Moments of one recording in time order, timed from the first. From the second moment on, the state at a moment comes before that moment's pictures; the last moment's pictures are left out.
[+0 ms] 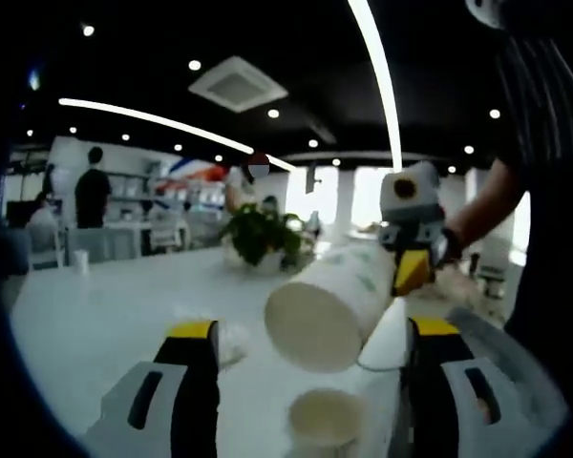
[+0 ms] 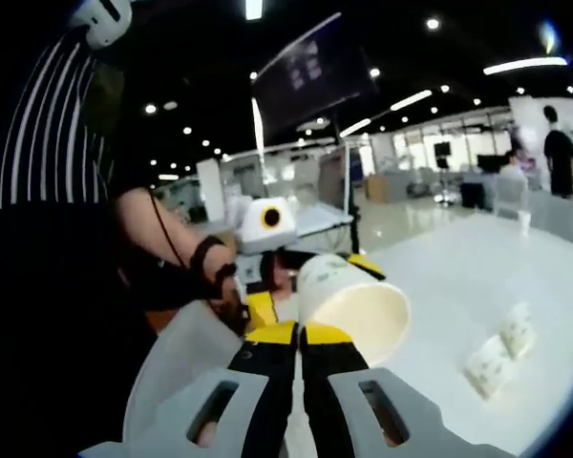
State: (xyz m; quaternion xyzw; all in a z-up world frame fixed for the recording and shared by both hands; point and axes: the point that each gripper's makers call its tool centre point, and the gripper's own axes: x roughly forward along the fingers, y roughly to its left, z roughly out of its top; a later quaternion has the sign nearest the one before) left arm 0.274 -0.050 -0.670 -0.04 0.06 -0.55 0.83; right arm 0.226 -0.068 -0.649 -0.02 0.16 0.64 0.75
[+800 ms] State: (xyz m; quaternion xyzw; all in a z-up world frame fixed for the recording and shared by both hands) left arm 0.265 -0.044 -0.679 -0.04 0.06 -0.54 0.84; right arm 0.218 -0.079 -0.683 -0.20 0.22 0.65 0.70
